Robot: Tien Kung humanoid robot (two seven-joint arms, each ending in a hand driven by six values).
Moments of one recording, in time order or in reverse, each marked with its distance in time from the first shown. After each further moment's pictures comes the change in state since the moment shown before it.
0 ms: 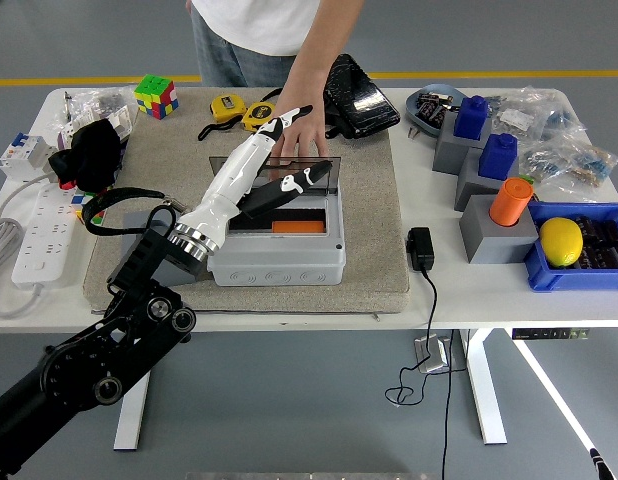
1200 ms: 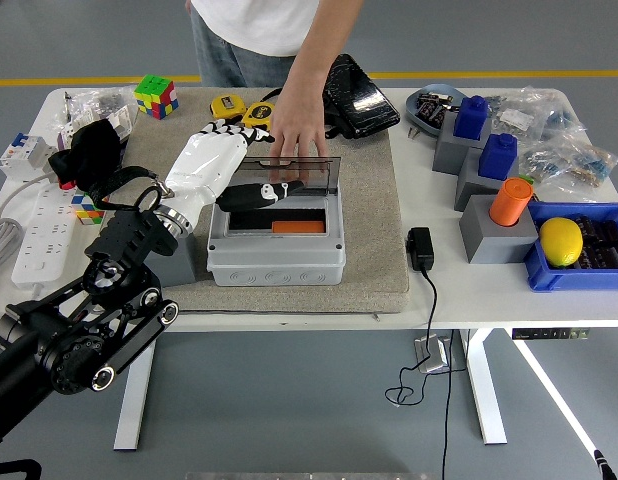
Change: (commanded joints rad) left arm -0.062 0.061 0.023 0.101 0.402 -0.069 0.190; right arm -0.004 -0.005 0.002 0.000 -0.002 -0.003 -0.004
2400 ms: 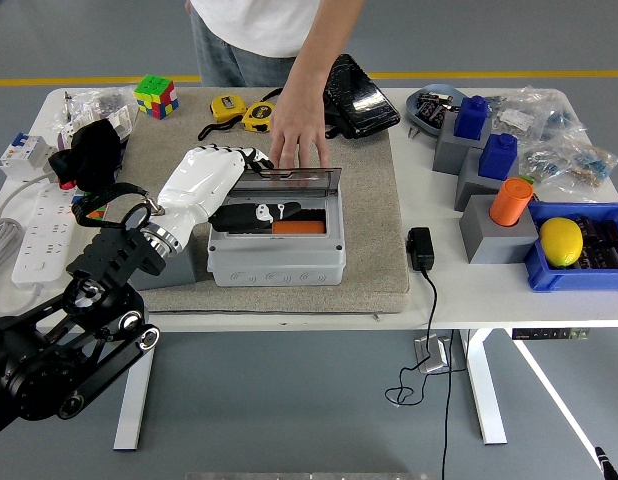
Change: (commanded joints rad) left arm 0.069 0.121 0.066 -0.190 -0.050 -0.025 0.036; right arm 0.008 -0.002 0.020 0.000 -0.004 0.000 0.003
